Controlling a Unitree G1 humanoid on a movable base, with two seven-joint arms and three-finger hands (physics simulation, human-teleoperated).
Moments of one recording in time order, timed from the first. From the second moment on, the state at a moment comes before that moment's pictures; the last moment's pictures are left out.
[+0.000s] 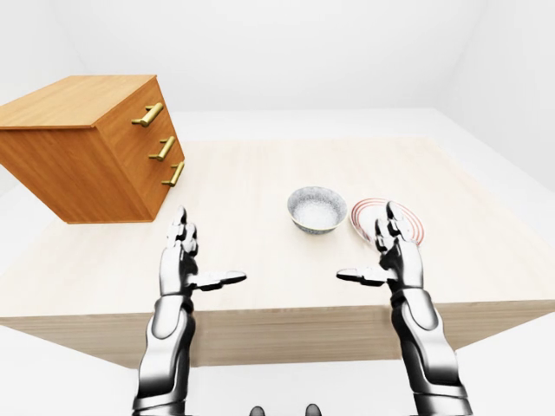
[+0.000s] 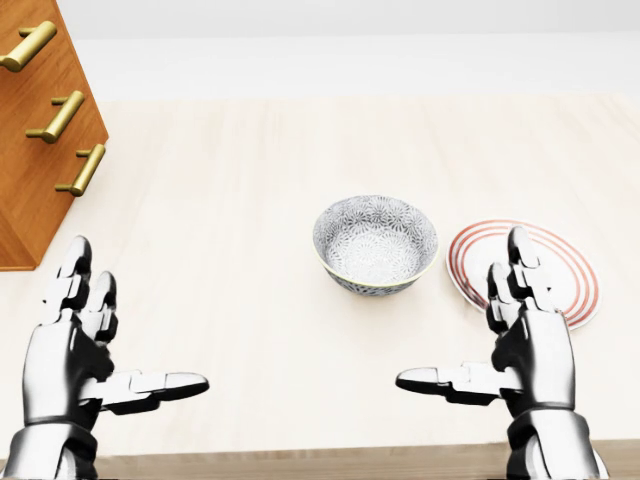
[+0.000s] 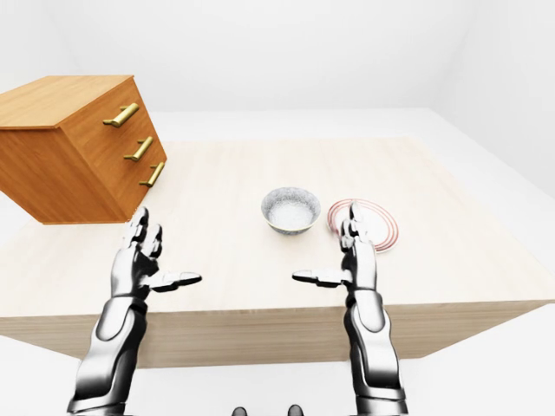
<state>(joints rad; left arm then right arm) 0.00 0.04 0.08 -0.09 -0.10 0.08 -0.02 0.00 -0.04 -0.07 -0.09 0.10 0.09 0.01</state>
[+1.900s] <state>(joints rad) -0.04 0.27 0.65 -0.61 -0.49 0.09 0.08 -0.08 -0.30 -0.67 -0.80 0.28 0.09 0.09</state>
